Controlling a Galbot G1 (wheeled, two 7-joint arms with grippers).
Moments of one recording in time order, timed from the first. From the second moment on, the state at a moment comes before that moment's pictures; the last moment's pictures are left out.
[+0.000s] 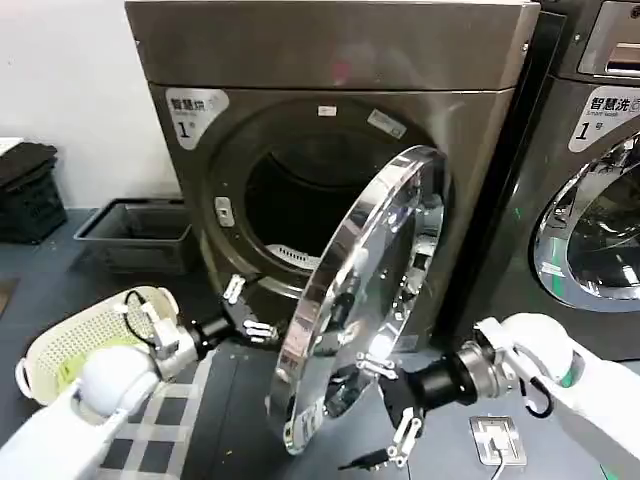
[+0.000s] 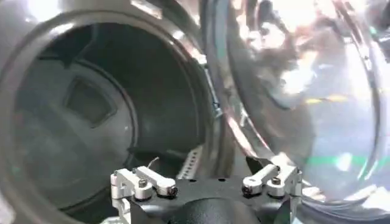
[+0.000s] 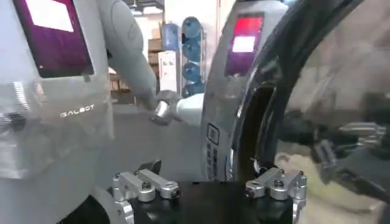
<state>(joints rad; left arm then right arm) 0.96 -0.76 -0.23 -1.95 -0.44 0.10 0.44 -0.61 0.53 -0.09 1.97 0.91 -0.11 -1.17</state>
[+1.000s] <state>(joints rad) 0.75 -0.87 0.10 -1.92 -0.41 0.08 0.45 -1.36 0.44 0.68 1.93 0.93 0.02 -1.09</state>
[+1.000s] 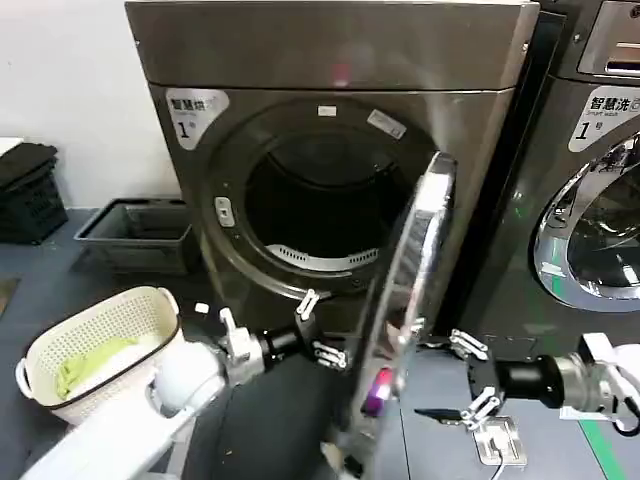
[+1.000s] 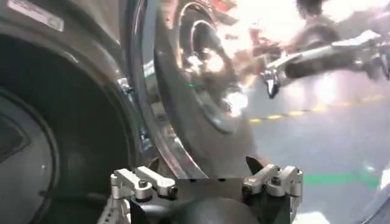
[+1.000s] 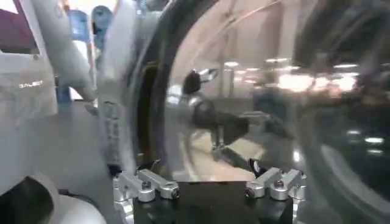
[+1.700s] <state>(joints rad) 0.62 -0.99 0.27 -1.84 -0.40 0.08 0.45 -1.99 0.65 1.36 1.78 0.83 0.23 -1.03</state>
